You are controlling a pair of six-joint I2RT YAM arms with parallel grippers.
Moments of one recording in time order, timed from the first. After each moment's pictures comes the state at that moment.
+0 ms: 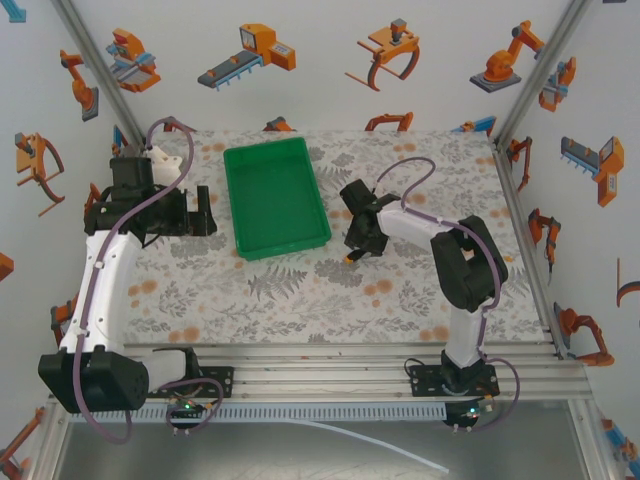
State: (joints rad) left arm -0.02 1.21 1.26 -0.91 0.23 0.06; right arm 0.58 1.91 1.29 -0.64 0.23 0.87
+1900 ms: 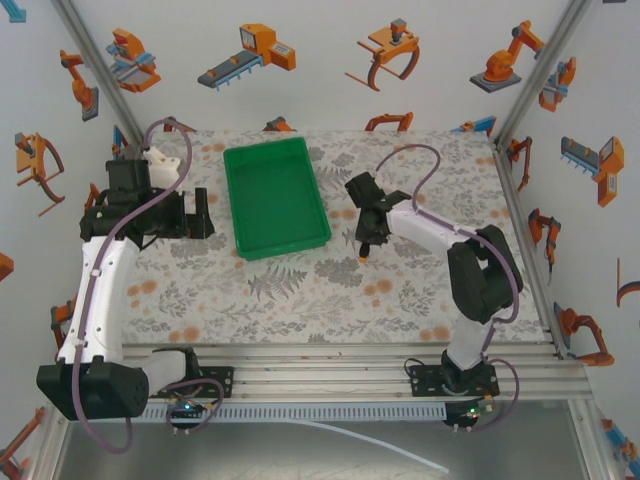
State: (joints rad) left arm -0.02 1.17 1.26 -0.94 0.21 0.08; right arm 0.57 1.80 1.30 -0.63 0.26 0.71
